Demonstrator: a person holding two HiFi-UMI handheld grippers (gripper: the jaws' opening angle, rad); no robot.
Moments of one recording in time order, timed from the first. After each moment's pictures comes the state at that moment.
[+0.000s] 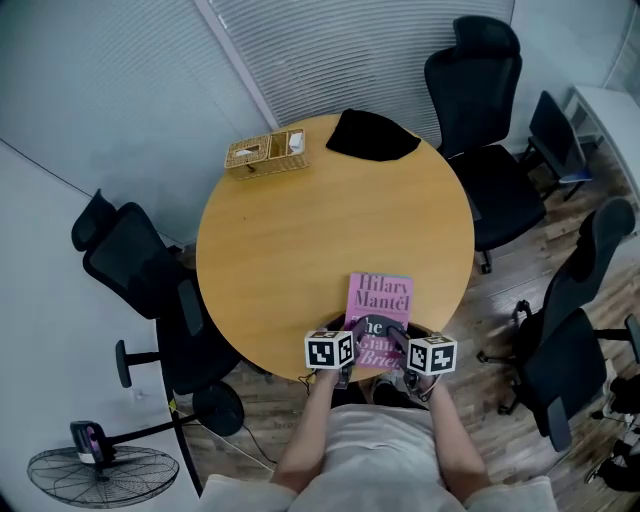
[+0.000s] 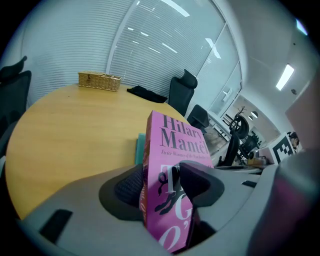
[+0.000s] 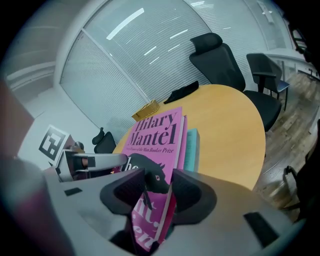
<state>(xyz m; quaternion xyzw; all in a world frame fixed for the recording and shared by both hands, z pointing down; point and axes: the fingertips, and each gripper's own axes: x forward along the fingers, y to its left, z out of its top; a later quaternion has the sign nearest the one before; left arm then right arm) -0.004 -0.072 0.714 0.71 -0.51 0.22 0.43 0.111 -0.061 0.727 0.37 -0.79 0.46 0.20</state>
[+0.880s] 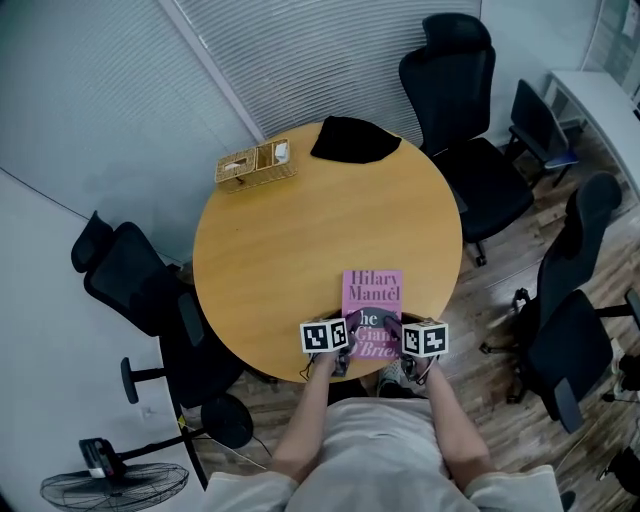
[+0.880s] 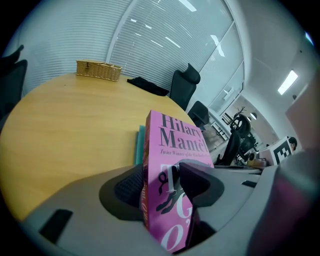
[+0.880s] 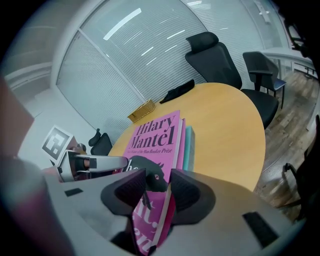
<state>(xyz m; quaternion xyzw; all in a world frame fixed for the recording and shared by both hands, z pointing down) -0.003 -0.081 0.738 0.70 -0.49 0.23 0.46 0.117 -0.072 0.744 0.39 -0.77 0.46 0.20</state>
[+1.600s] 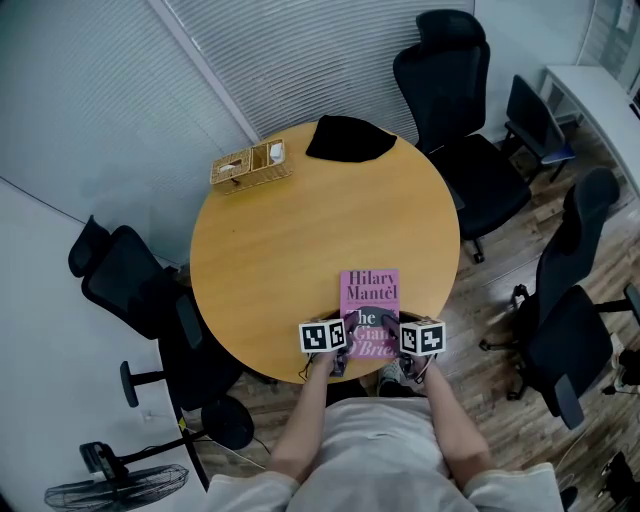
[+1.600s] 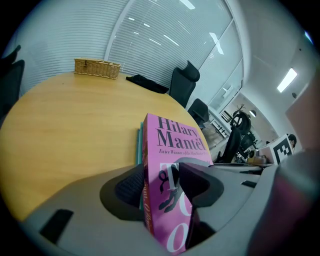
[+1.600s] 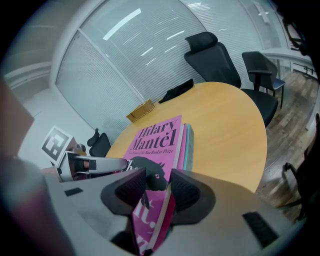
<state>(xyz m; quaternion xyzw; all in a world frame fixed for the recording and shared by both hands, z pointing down) -0.004 -0.080 0.750 0.71 -0.48 0.24 0.46 0.117 -0.072 0.754 0.39 -0.77 0.46 0.19</state>
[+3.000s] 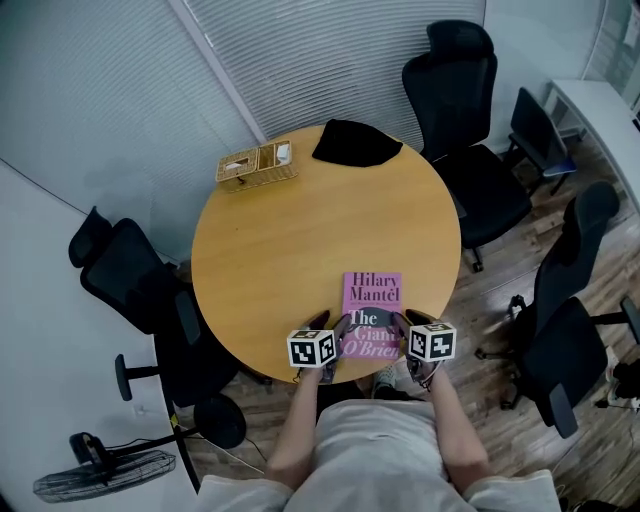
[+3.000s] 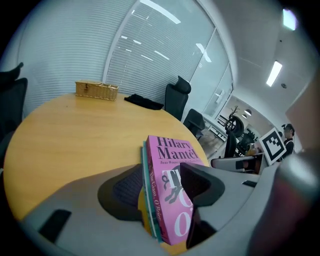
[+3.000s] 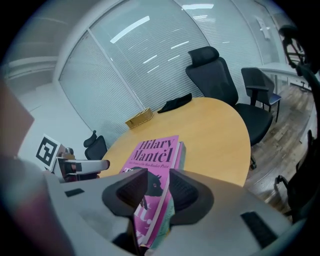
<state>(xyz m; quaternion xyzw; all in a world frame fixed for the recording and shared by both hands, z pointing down) -0.025 -0.074 0.707 0.74 -0.51 0.20 0.38 0.144 -0.084 0.725 0.42 -0.79 0.41 0.19</state>
